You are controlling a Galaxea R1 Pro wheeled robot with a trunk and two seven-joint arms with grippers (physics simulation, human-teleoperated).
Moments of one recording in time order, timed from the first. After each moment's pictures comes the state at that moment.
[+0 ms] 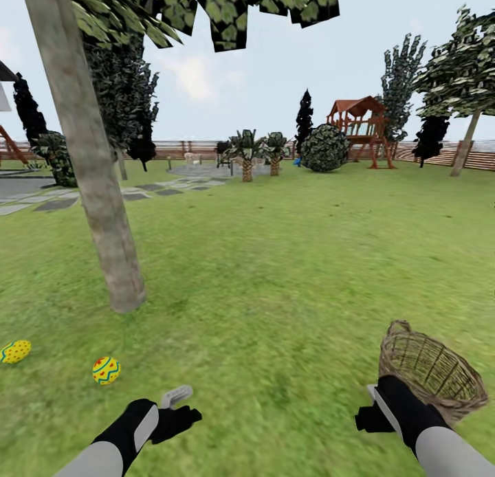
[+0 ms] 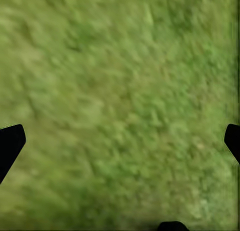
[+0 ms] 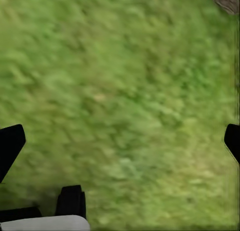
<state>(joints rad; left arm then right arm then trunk) -0.60 -0.03 0.21 -0.31 0.12 0.52 -0.15 -0.62 -0.18 0.00 -0.46 0.09 0.83 0.09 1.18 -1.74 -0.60</state>
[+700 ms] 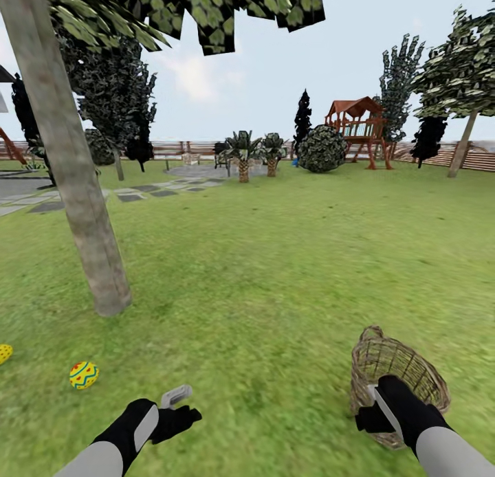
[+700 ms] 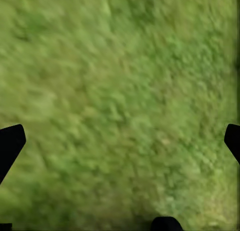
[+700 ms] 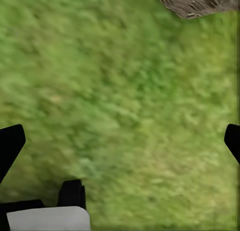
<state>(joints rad) -0.60 -0.03 0.22 -0.31 0.13 0.52 -0.14 -0.62 -0.18 0.00 -0.46 0.09 0.83 0.09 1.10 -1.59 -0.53</state>
